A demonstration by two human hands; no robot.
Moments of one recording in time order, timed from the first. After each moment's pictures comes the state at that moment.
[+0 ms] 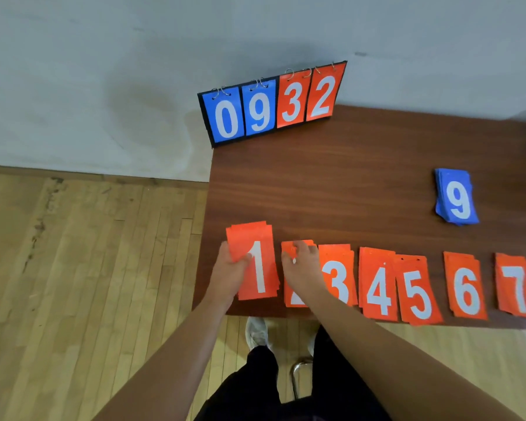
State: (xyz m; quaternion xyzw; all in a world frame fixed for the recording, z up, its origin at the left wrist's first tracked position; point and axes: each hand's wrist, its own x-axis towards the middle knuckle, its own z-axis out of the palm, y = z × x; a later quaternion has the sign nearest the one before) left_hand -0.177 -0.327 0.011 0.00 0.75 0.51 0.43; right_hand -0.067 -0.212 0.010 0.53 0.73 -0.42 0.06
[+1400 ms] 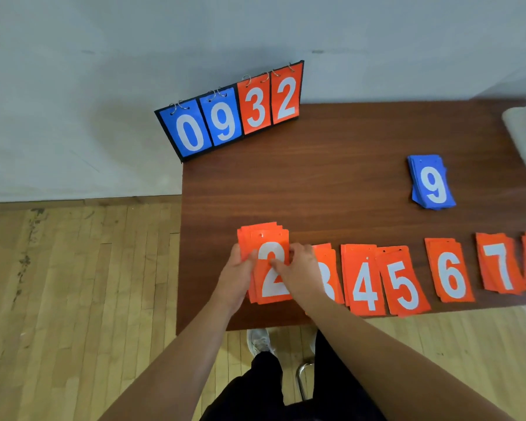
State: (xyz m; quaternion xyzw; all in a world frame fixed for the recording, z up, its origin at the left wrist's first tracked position) left_hand -0.152 -0.277 0.014 0.01 0.68 0.52 0.51; right_hand -0.047 -0.187 0.021 0.56 0.73 -0.40 0.02
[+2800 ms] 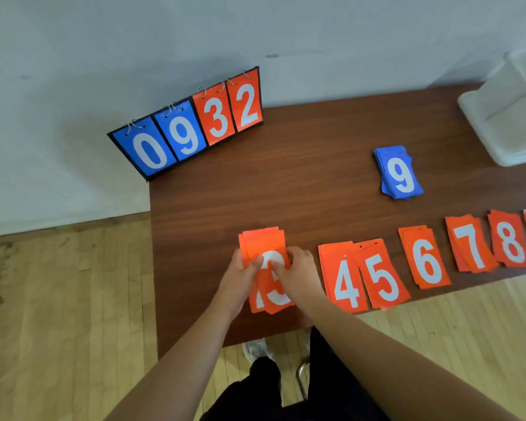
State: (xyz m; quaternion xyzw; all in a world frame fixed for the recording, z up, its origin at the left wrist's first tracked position) left_hand -0.133 -0.239 0.007 0.07 0.66 0.50 0.56; right_hand -0.015 -0.159 0.021 0.60 0.66 -0.45 0.00
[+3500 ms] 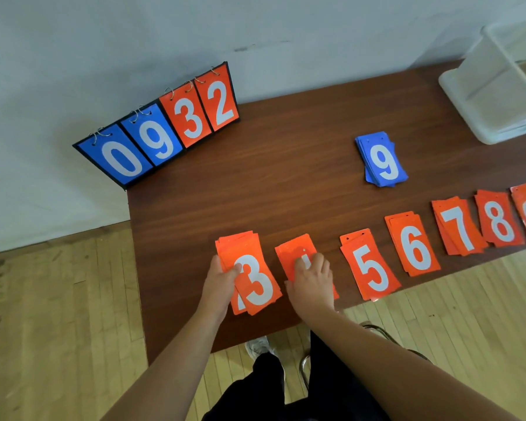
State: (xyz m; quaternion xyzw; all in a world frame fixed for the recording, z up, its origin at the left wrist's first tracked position) left_hand -0.134 -0.235 -0.015 0.03 0.74 0.41 0.53; right_hand 0.039 -0.167 -0.016 0.58 0.79 -0.16 0.11
